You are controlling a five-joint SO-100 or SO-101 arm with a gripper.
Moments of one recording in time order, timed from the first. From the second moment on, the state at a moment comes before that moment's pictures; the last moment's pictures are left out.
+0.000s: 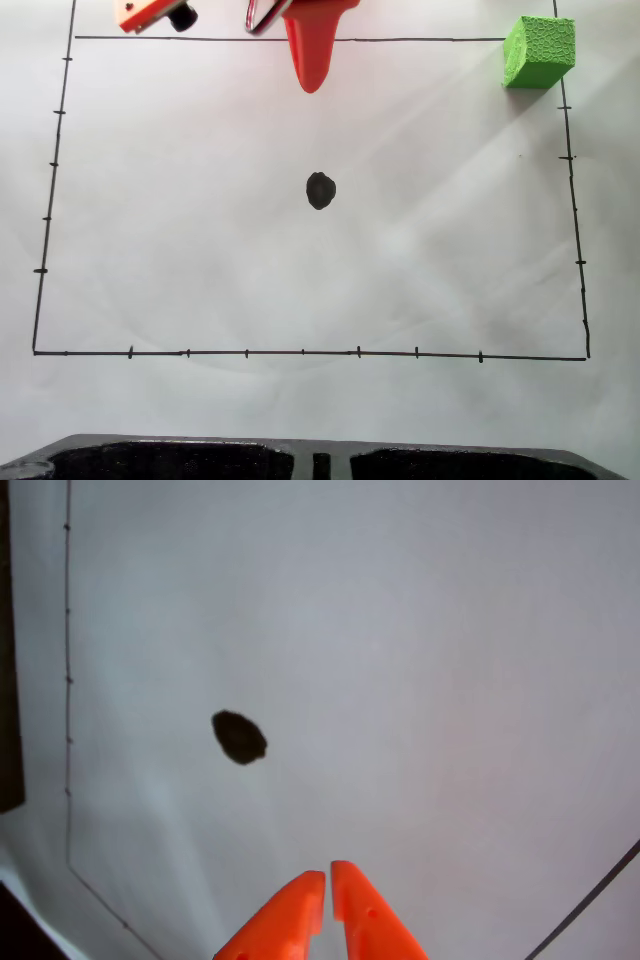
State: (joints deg) arm -5.7 186.4 170.1 65.5 0.4
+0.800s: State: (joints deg) arm -11.5 146.5 140.1 69.2 30.4
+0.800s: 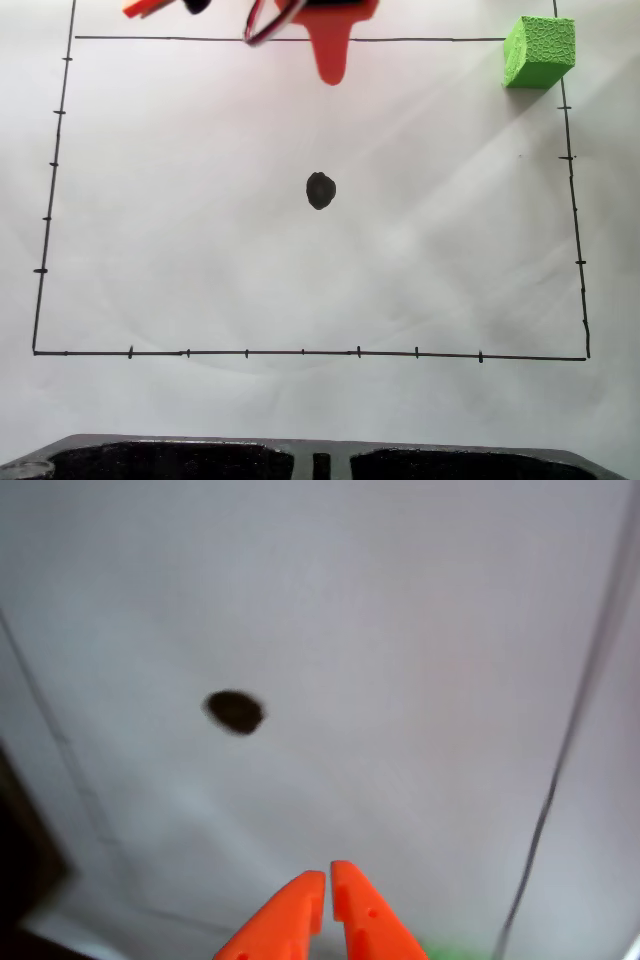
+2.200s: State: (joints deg) arm -54.8 112.1 110.4 81.6 72.0
